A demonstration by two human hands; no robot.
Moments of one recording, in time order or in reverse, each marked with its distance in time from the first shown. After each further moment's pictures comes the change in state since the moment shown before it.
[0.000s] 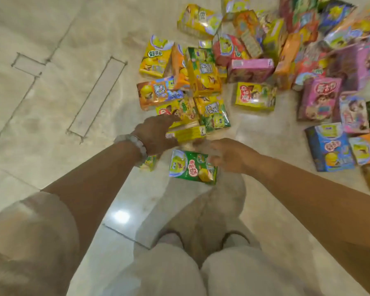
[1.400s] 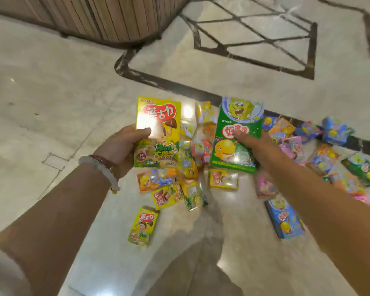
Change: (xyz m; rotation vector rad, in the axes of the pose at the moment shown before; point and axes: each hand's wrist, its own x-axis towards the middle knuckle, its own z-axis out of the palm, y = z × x) left_hand -0.059 0.097 -0.263 -1.383 0.119 0.046; right_hand -0.113 -0.072 -0.282 1.337 0.695 0.126
